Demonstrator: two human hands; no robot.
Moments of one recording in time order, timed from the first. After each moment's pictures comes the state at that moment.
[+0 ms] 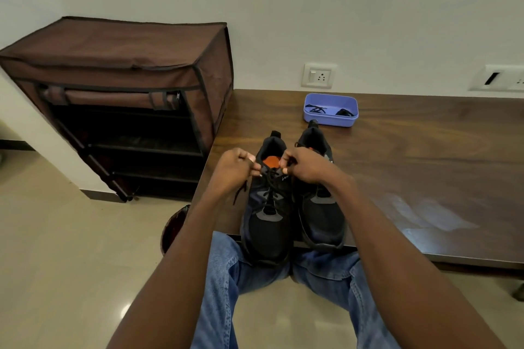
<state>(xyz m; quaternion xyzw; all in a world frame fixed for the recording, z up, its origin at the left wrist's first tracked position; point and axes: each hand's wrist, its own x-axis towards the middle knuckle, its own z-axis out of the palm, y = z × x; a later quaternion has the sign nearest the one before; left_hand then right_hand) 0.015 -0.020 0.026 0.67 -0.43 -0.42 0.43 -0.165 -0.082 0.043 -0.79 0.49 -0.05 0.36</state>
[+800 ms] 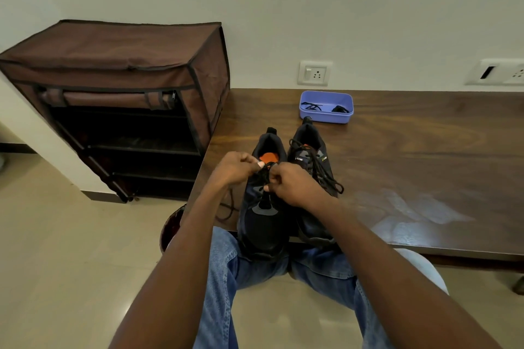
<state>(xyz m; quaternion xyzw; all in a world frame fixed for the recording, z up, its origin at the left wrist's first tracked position) 0.001 -0.021 0.037 0.71 -0.47 -0.42 0.32 -0.161 -0.034 0.022 -0.83 0.47 -0.09 0.27</state>
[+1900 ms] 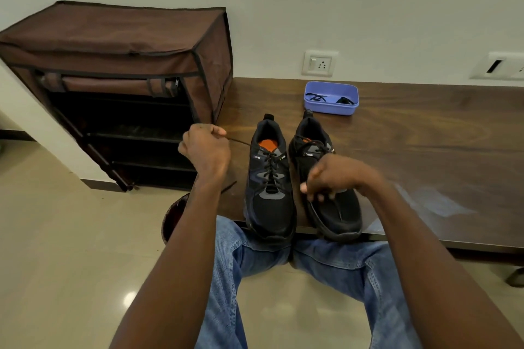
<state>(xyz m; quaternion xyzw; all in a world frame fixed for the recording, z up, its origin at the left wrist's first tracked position) 0.034 -0.014 0.034 0.81 -0.40 -0.07 0.42 -0.218 -0.043 0.058 -0.75 0.49 0.07 0.44</state>
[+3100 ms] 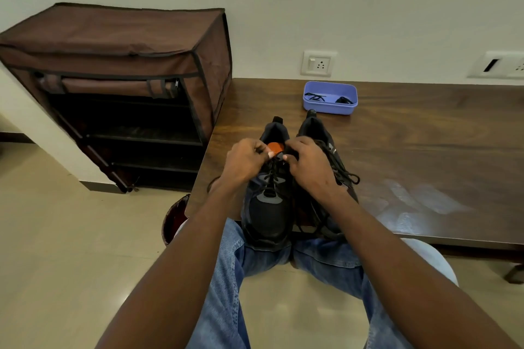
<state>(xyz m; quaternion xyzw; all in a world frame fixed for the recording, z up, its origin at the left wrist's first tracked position) -0.001 -0.022 0.019 0.71 -0.60 -0.25 0.28 -0.166 -0.049 0.003 -0.80 0.54 -0.23 0.15</state>
